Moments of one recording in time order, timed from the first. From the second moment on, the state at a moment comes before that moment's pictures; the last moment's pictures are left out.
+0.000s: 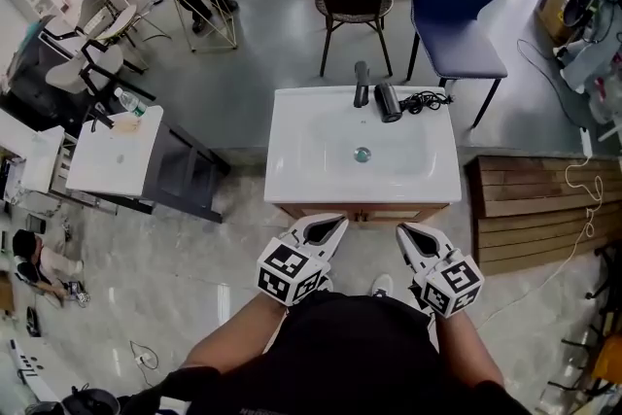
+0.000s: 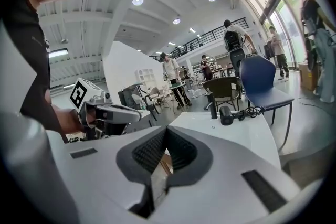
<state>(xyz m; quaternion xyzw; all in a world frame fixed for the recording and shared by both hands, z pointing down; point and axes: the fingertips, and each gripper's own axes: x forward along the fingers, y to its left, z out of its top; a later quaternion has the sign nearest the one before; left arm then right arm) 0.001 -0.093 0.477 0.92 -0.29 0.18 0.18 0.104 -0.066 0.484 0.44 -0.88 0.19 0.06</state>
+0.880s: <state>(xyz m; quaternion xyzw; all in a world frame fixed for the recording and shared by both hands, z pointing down) -0.005 -0.084 0.474 0.93 -0.29 0.18 0.17 0.098 -0.060 0.479 0.44 -0.88 0.18 0.06</state>
